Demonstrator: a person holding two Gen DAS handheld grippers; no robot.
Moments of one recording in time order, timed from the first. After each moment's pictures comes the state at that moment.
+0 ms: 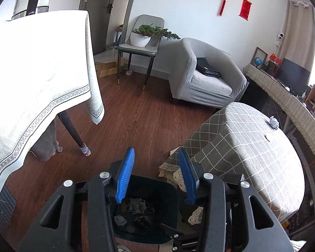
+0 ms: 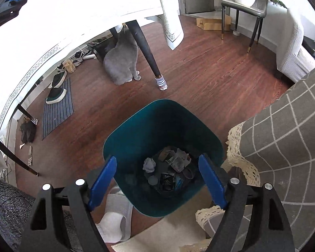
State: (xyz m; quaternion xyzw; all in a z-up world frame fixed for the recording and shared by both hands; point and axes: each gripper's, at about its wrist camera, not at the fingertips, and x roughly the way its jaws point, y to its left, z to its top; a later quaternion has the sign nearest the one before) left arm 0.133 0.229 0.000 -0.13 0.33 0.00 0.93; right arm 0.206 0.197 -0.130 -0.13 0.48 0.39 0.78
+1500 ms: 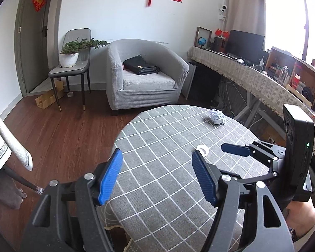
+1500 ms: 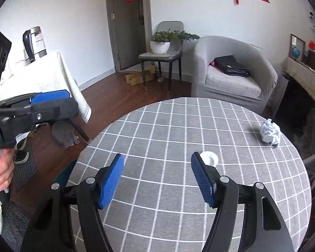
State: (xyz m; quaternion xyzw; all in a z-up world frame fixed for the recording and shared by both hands) left arm 0.238 -0.005 0.044 -0.02 0.31 -0.17 0.93; right arm 0.268 -0.088 0.023 -0.04 0.33 0.22 0.92
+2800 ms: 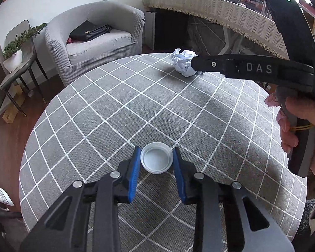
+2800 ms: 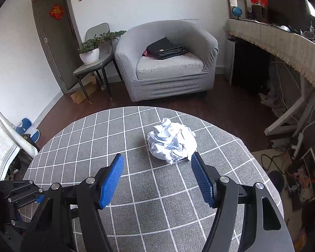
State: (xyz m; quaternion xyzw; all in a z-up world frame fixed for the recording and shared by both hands) left arm 0.346 -0.161 -0.051 0.12 0.43 -0.27 0.85; right arm 0.381 -0.245 -0.006 0.08 0.37 0.06 0.92
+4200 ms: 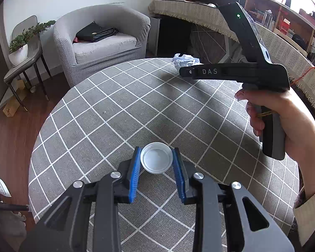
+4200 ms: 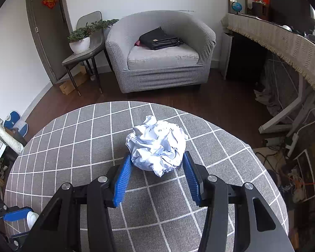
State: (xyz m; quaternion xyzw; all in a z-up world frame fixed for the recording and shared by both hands) left arm 0.319 -0.125 -0.037 0.08 0.42 -0.27 0.86; right arm 0.417 -0.237 -0.027 0.05 0.40 0.04 0.91
